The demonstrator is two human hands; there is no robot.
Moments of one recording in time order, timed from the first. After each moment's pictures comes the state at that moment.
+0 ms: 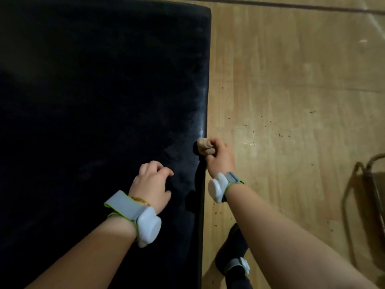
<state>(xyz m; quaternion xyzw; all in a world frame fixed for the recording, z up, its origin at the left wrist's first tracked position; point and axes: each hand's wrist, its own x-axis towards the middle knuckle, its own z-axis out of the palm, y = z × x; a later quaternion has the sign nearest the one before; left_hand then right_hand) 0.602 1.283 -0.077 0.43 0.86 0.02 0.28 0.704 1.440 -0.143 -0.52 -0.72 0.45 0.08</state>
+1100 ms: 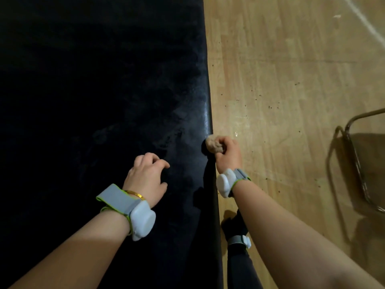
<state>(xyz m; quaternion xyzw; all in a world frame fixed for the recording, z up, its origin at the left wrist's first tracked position) 0.612 1.176 -0.071 0.47 0.83 0.03 0.28 0.763 1.337 -0.154 -0.58 -0.69 0.41 0.12</state>
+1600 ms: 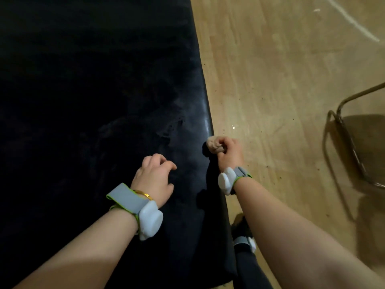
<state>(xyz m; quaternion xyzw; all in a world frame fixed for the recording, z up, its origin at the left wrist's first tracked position) 0.633 1.136 -0.061 0.53 0.80 0.02 0.28 0.790 1.288 -0.148 -0.59 -0.69 0.40 0.13</state>
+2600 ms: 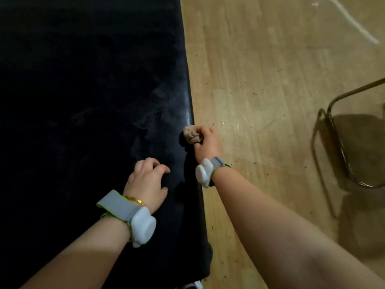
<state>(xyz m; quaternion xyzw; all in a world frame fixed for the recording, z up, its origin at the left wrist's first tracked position) 0.686 1.143 -0.079 0.50 0.81 0.03 0.29 0.787 1.301 -0.141 -0.55 -0.73 0.40 0.08</state>
